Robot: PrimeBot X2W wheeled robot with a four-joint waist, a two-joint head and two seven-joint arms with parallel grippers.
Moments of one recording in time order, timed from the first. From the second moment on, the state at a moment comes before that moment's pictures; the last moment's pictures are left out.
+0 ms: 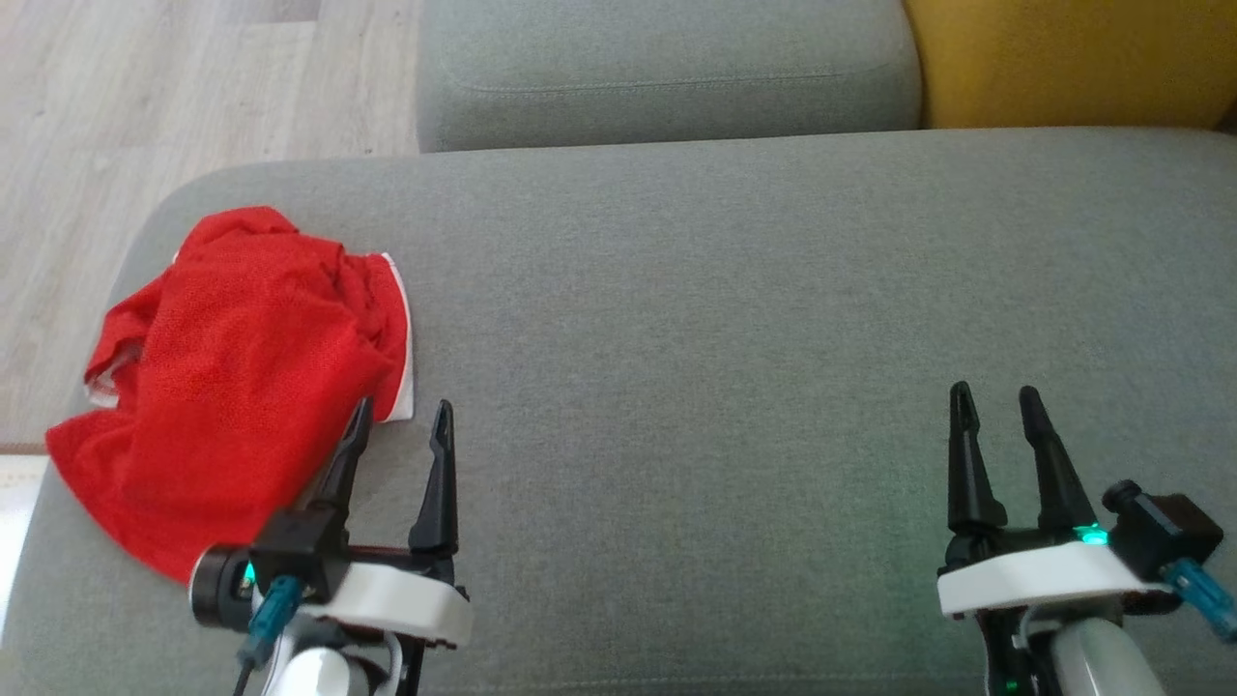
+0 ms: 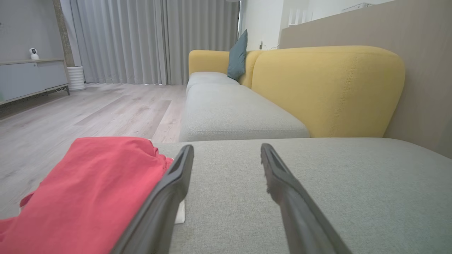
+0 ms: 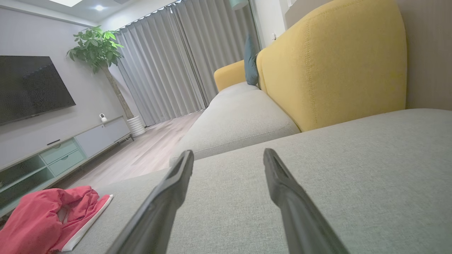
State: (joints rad) left arm 0.02 0.05 -0.25 0.08 -0.13 0.07 -0.25; right arm -0.01 -0.04 0.05 0.22 0.34 0.12 -0.25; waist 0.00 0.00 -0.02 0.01
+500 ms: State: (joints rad) left arm 0.02 0.05 -0.22 0.08 -0.14 0.09 -0.25; right arm -0.01 -0.04 0.09 0.22 0.33 0.12 -0.25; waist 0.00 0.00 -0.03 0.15
